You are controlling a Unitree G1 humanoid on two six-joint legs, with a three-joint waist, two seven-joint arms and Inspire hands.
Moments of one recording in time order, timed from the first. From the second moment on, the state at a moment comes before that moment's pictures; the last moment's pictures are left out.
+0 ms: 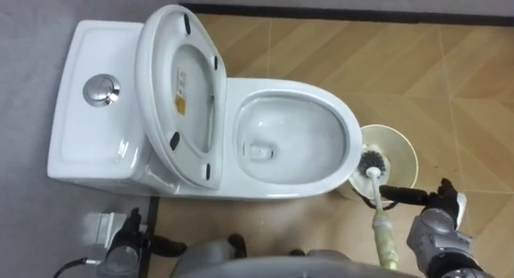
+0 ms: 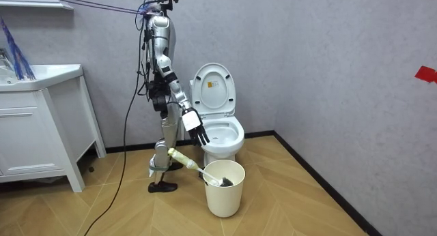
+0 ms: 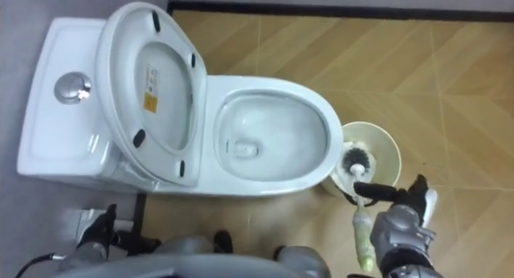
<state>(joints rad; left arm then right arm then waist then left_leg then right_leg) 0.12 0.21 0.03 1.00 0.16 -0.01 0.11 -0.06 -0.26 -0.10 1.10 0.27 -0.03 -0.42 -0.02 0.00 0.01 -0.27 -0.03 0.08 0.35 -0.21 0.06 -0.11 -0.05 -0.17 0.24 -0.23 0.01</state>
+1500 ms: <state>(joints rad) -0.19 0.23 -0.20 0.92 -0.07 -0.05 0.28 -0.34 -0.41 0.06 1.24 0.33 -0.04 -0.44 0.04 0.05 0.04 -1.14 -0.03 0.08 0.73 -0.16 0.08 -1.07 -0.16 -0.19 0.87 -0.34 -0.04</state>
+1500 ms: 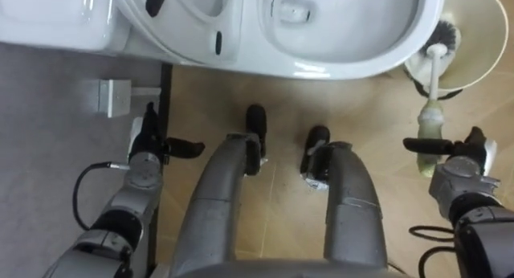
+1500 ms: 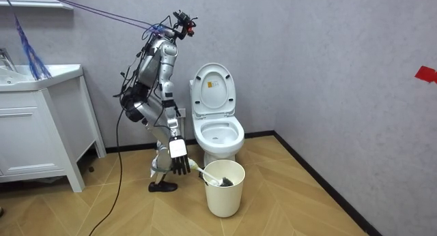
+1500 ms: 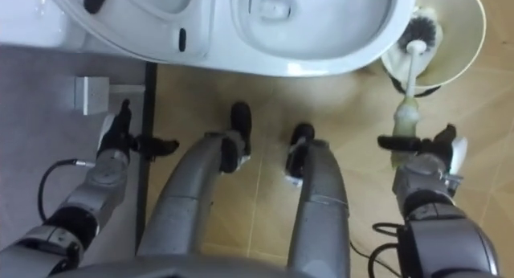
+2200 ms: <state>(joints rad) -0.22 0.26 -0.28 0.92 -0.09 -0.05 0.30 -0.39 -0.42 0.14 1.27 0.40 -0.03 -0.36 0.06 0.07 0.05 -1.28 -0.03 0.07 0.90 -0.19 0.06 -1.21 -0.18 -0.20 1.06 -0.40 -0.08</state>
